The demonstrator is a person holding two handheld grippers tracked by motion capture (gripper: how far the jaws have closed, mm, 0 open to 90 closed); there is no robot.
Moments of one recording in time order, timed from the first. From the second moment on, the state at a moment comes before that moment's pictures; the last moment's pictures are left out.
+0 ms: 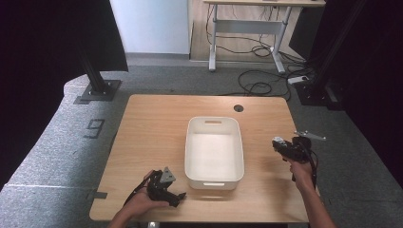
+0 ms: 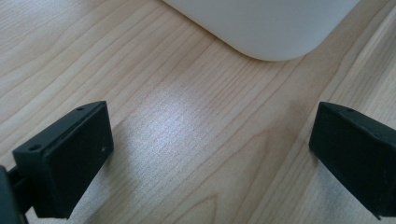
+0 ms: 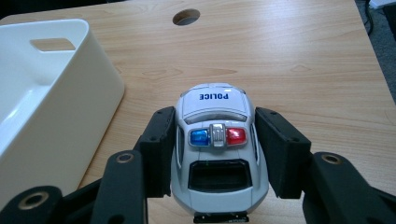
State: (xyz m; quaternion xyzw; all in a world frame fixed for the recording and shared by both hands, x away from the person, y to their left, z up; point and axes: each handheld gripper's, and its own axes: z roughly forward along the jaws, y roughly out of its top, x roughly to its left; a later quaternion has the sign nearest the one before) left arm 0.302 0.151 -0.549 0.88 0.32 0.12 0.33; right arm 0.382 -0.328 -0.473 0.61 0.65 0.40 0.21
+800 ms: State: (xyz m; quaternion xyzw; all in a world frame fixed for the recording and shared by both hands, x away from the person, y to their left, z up) left arm 0.302 0.151 -0.549 0.88 0.32 0.12 0.33; right arm 0.378 -0.293 -0.469 0.57 0.68 0.41 0.20
